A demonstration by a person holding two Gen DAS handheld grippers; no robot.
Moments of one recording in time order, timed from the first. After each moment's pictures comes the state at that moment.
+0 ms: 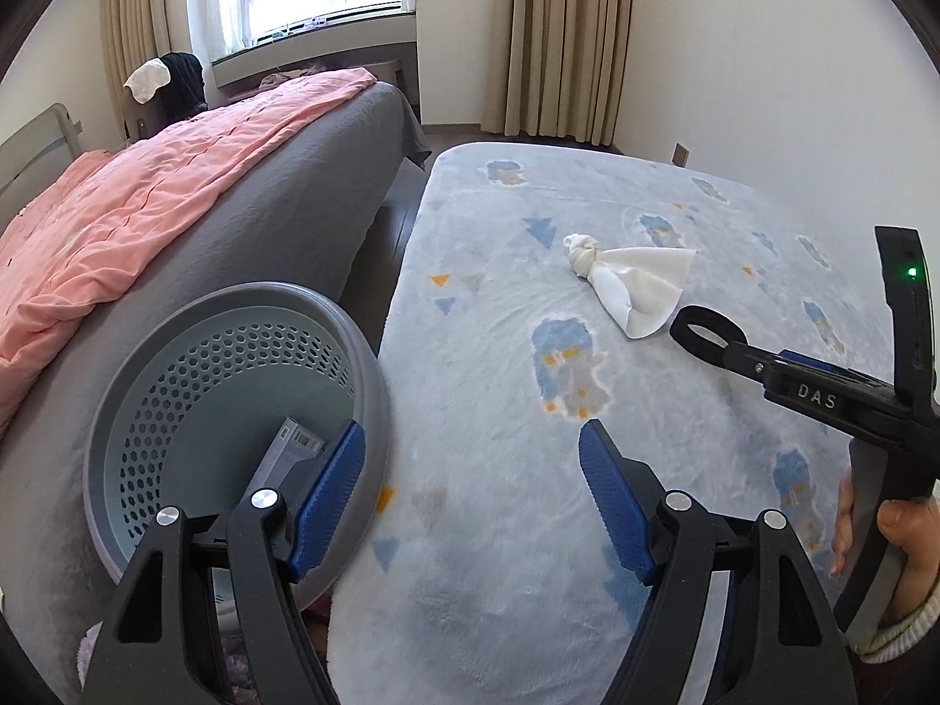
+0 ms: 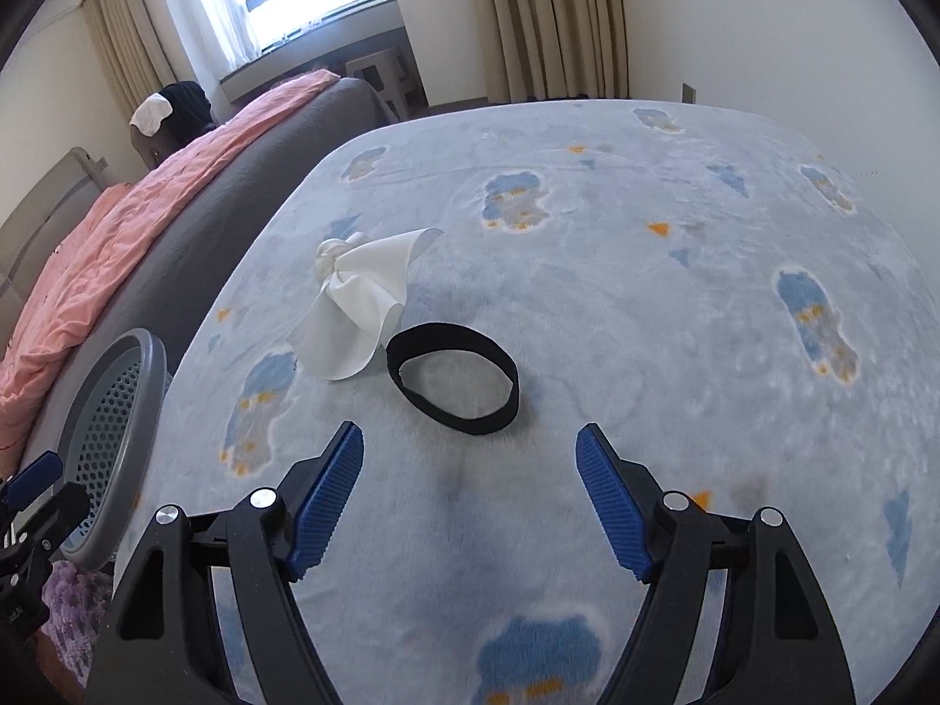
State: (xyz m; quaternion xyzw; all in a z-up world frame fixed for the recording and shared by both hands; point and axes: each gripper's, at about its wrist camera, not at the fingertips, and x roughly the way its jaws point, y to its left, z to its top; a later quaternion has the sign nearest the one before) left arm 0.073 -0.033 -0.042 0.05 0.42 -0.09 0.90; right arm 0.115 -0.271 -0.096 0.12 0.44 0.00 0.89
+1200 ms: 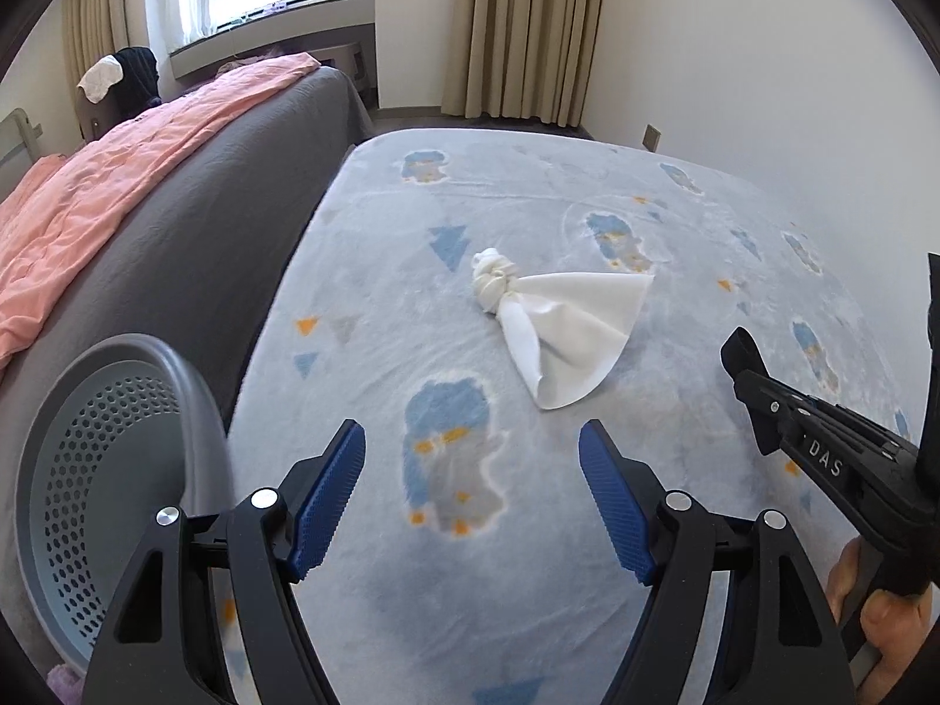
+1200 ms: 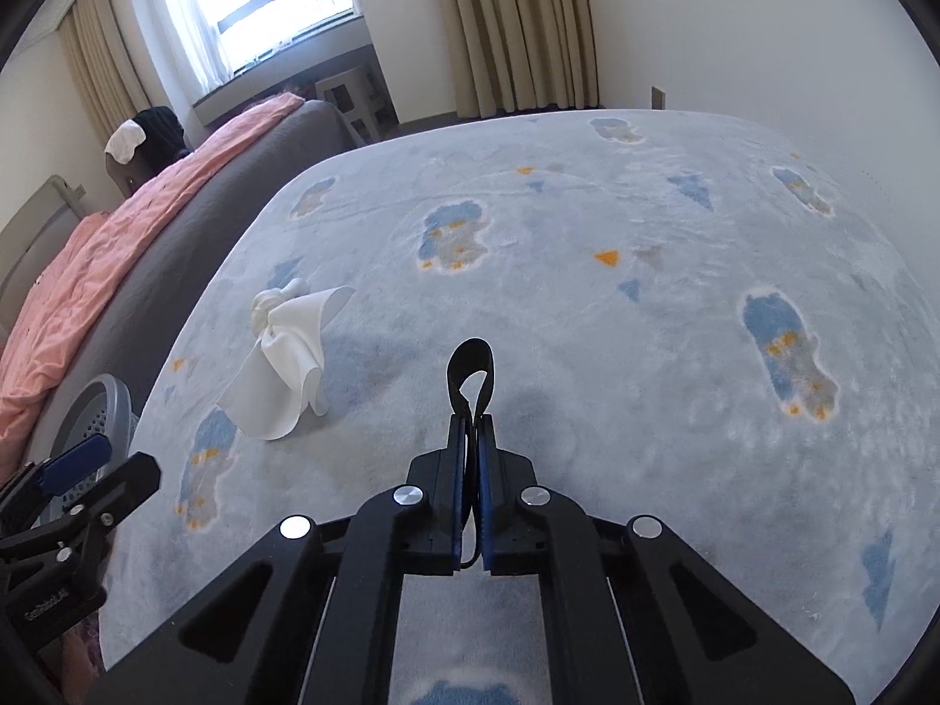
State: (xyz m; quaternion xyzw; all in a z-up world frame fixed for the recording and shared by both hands) left arm 0.141 -0.113 -0.063 0.04 0.45 -0.13 0.88; right arm 0.120 -0.311 -0.091 0.15 0.42 -0.03 0.90
